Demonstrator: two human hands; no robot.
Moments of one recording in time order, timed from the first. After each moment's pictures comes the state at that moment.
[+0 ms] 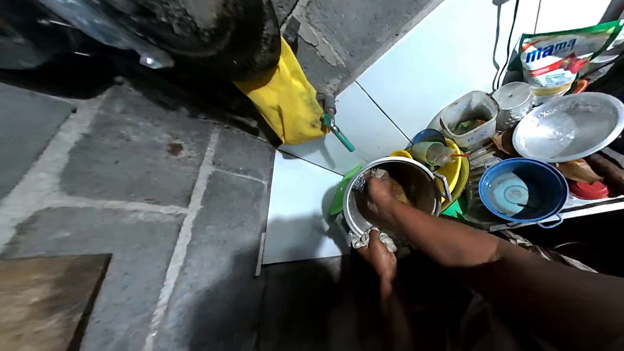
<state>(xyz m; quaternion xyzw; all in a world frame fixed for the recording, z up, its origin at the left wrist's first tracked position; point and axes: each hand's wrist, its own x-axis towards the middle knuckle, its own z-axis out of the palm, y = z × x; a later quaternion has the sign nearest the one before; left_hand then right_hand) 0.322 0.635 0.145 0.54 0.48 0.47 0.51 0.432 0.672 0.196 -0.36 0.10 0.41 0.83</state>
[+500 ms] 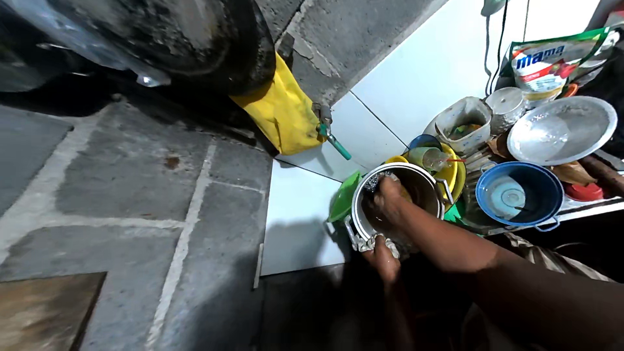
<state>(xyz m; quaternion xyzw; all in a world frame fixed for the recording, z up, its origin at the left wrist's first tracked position) 0.327 0.625 0.134 0.55 0.50 0.43 0.50 0.464 0.668 0.187 -0.26 0.31 0.37 0.84</state>
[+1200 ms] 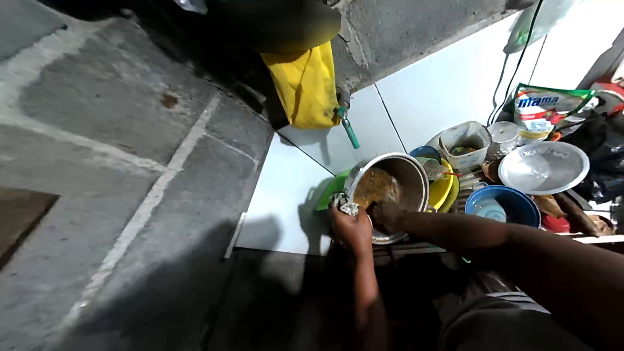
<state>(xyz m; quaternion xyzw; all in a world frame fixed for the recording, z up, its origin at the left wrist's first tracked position) 0.342 0.660 0.205 0.75 0.44 0.41 0.26 0.447 0.631 0.133 -0.73 -0.57 0.31 0.20</state>
